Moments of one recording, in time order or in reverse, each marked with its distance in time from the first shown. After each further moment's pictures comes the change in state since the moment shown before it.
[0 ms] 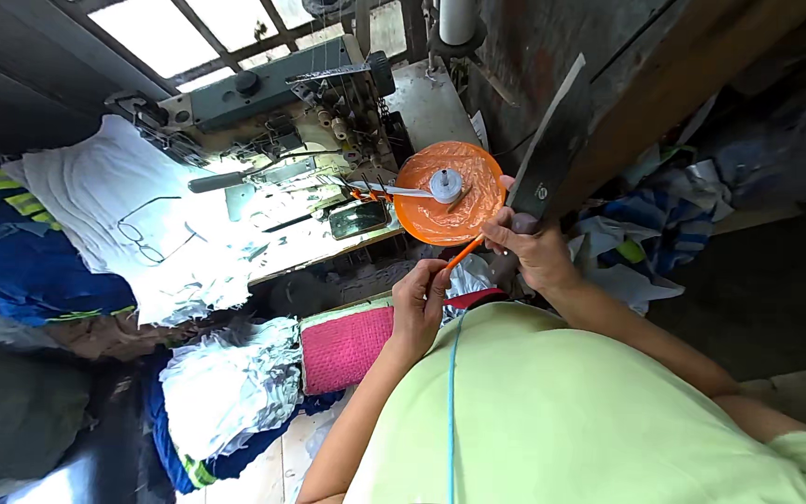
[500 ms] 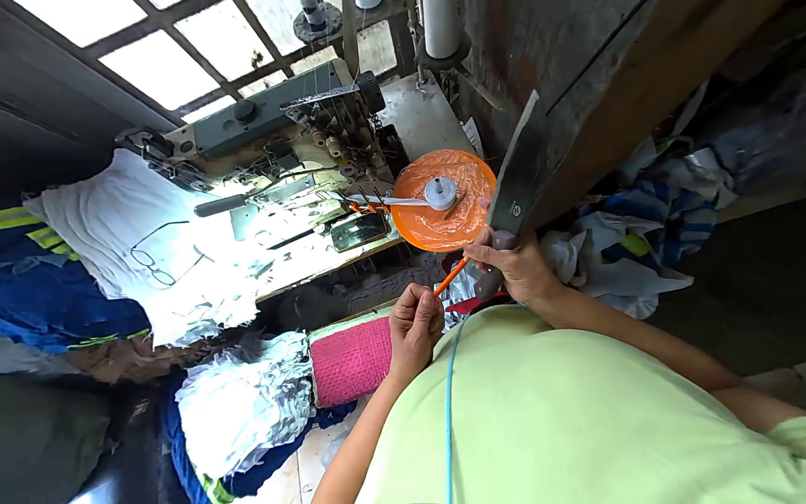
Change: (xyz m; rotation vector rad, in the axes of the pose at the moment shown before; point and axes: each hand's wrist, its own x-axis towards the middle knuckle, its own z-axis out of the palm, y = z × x) left_hand -0.021 0.013 0.003 -0.764 0.039 -0.287; right_hand -0.012 0.011 0.010 0.177 0.027 0.128
